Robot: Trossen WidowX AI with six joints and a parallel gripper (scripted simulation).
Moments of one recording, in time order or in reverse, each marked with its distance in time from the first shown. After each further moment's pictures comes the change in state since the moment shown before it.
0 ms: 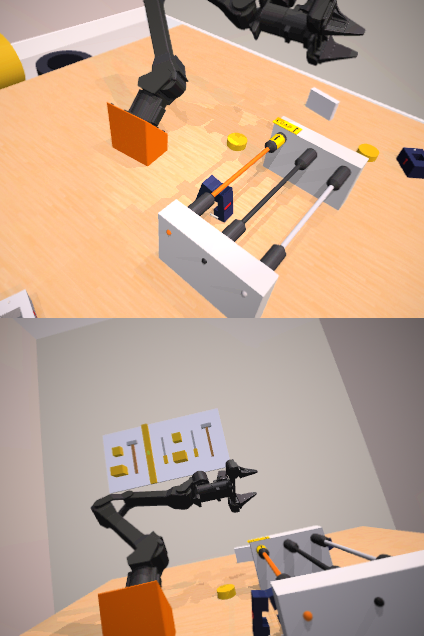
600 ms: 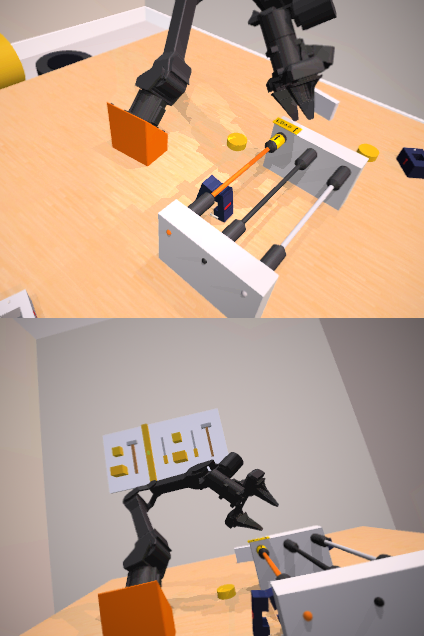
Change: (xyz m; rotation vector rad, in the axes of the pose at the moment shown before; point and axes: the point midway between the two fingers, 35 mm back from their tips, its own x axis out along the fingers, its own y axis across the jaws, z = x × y) arm -0.024 -0.025 -0.157 -0.075 0.835 0.398
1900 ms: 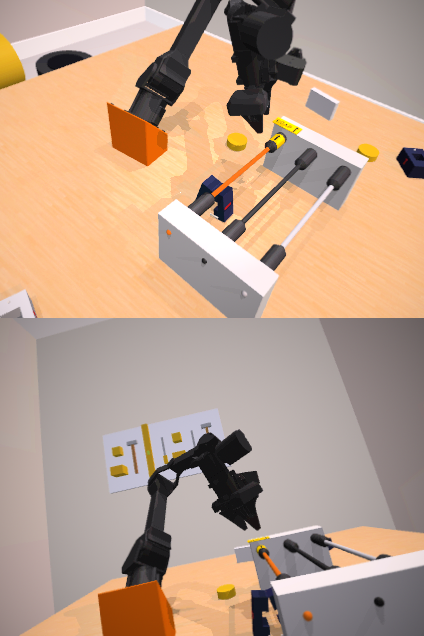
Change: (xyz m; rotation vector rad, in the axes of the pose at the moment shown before) arm -0.012 -0.013 -0.076 0.489 0.136 0.484
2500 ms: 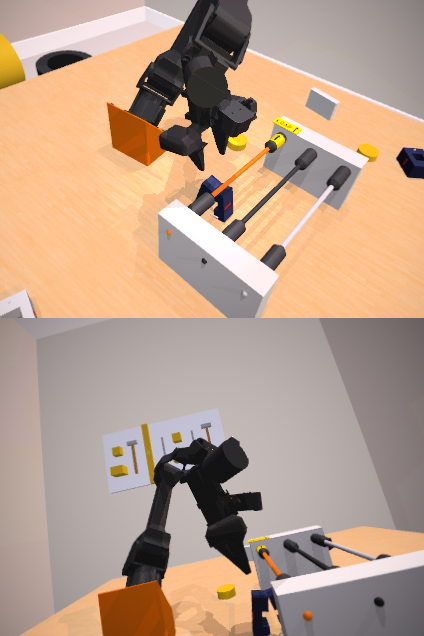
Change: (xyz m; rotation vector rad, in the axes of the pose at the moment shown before) arm 0.026 -0.084 -0.081 0.341 0.094 -0.102
